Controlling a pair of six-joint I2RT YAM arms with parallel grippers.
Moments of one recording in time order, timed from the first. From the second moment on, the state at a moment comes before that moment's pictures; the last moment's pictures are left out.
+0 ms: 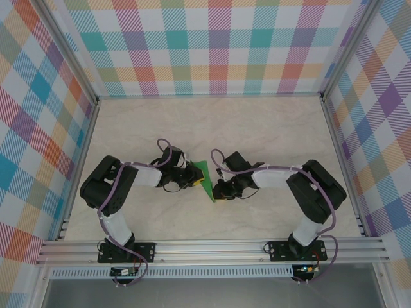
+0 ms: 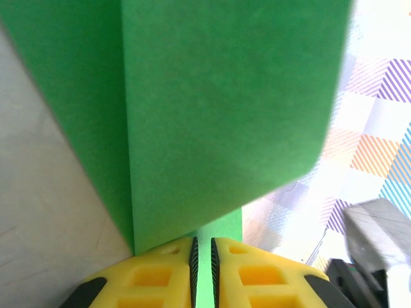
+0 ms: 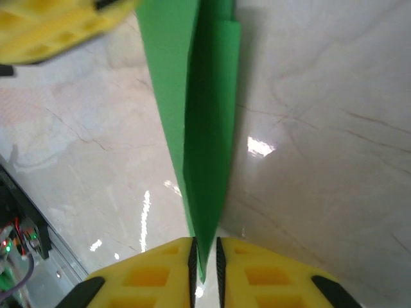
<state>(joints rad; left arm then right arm) -0.49 1.79 0.72 0.21 0.61 -1.02 0.71 1.67 0.81 -0.27 -0.54 0.61</state>
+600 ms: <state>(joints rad) -0.49 1.78 0.72 0.21 0.62 -1.02 0.71 1.71 0.91 -0.29 -0.47 0.64</state>
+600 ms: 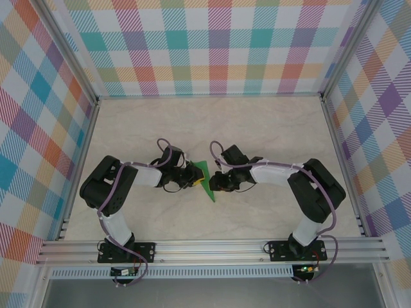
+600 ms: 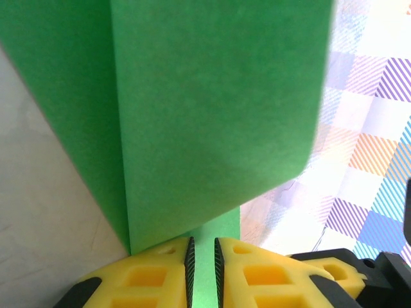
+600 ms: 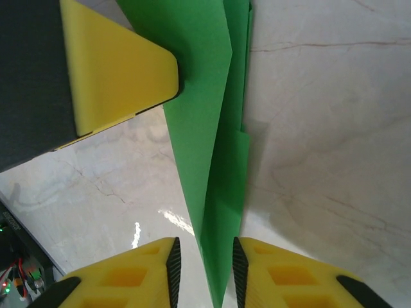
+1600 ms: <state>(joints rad) -0.49 1.78 0.71 0.23 0.62 -1.02 0.71 1.85 0.97 -0.24 -0.54 0.64</state>
